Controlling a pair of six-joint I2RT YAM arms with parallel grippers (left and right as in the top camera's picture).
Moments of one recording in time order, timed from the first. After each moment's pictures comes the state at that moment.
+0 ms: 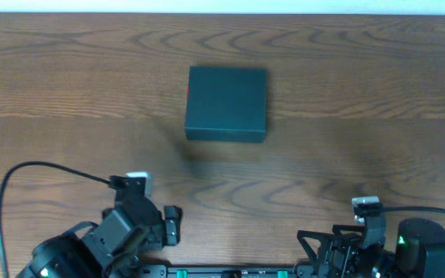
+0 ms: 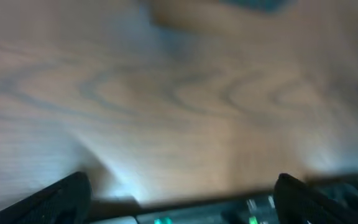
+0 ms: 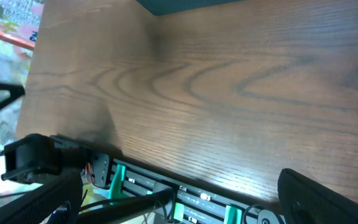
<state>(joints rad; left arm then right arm) -0.82 0.65 0.93 -1.25 -0.18 -0.83 0.12 0.38 0.91 -1.39 -0.52 0.34</state>
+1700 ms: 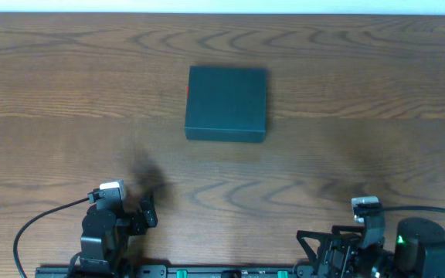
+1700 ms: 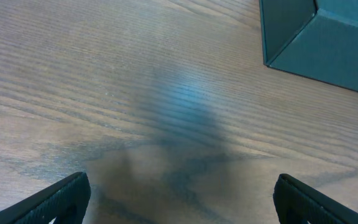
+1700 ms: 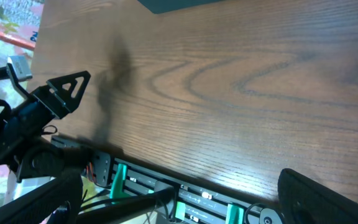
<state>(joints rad) -0.13 0.01 0.18 -0.80 0.00 -0.31 0.12 0.38 0.90 -1.39 -0.52 0.35</state>
